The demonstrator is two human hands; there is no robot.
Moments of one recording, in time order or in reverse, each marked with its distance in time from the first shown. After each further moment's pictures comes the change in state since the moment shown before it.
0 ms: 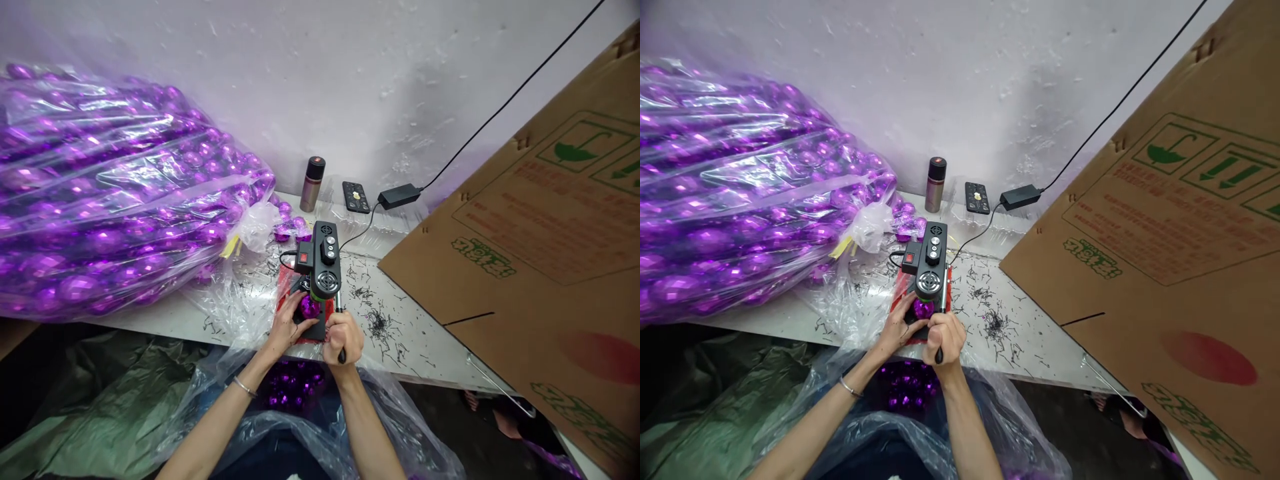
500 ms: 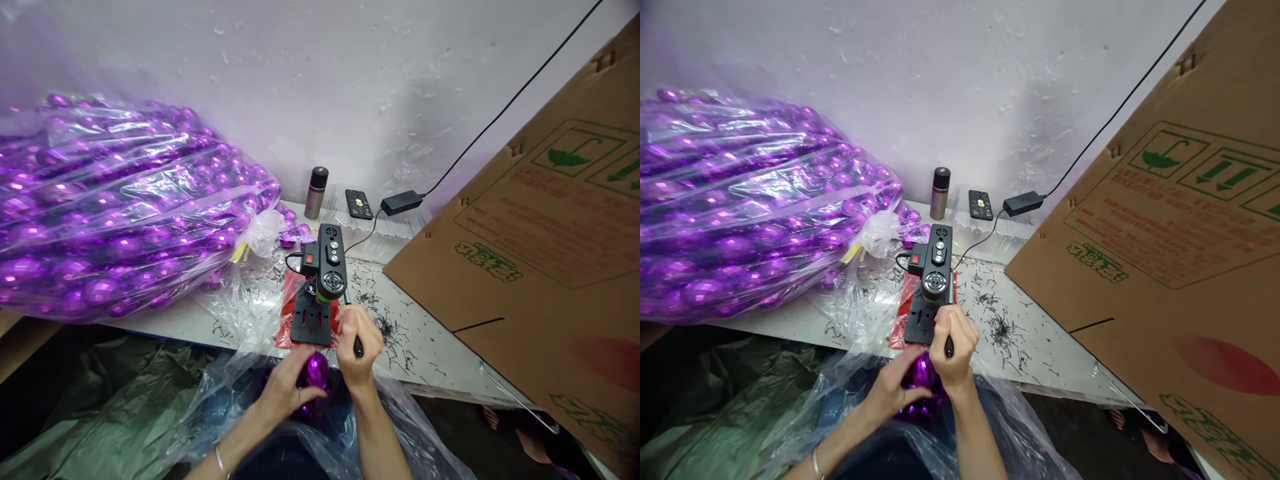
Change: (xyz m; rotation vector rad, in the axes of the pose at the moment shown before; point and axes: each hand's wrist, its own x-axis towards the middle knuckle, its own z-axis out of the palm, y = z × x) left_hand -0.101 0.006 -0.006 0.114 -0.119 0.167; right_hand 0.039 -0.026 -0.011 0.075 -0.066 0.203
